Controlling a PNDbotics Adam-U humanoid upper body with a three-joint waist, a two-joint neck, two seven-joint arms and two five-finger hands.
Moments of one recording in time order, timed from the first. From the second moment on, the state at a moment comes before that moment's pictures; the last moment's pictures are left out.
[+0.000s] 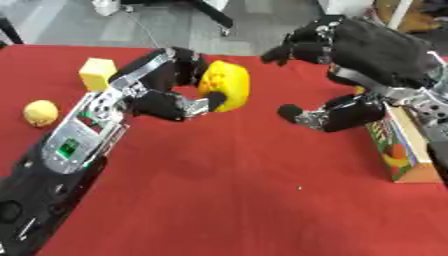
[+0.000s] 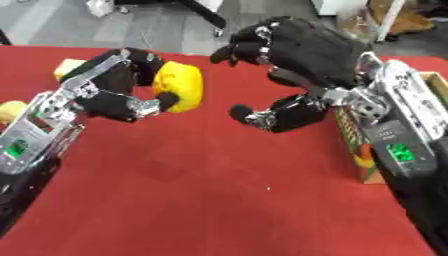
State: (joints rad) left arm -0.70 0.42 -0.37 -1.60 0.25 0.12 -0.34; right arm -0.76 -0.44 0.36 -1.82 0.90 -0.40 0.30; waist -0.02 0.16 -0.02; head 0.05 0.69
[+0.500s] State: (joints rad) left arm -0.70 0.41 -0.38 -1.61 0.28 0.14 -0.33; right arm -0.76 -0.39 0.39 -1.75 1.05 -0.32 0.12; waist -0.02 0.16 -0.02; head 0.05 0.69
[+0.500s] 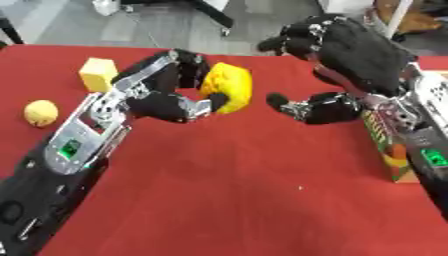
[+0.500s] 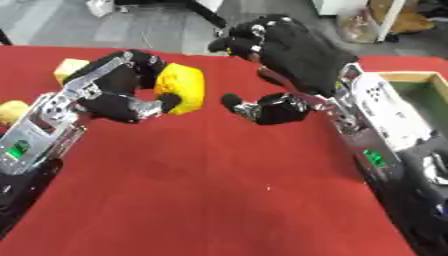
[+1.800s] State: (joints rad) left arm -0.70 0.41 -0.40 -1.61 0.39 0.15 -0.37; right arm -0.75 -0.37 0.43 -1.64 0.78 -0.36 0.10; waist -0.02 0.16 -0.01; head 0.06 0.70
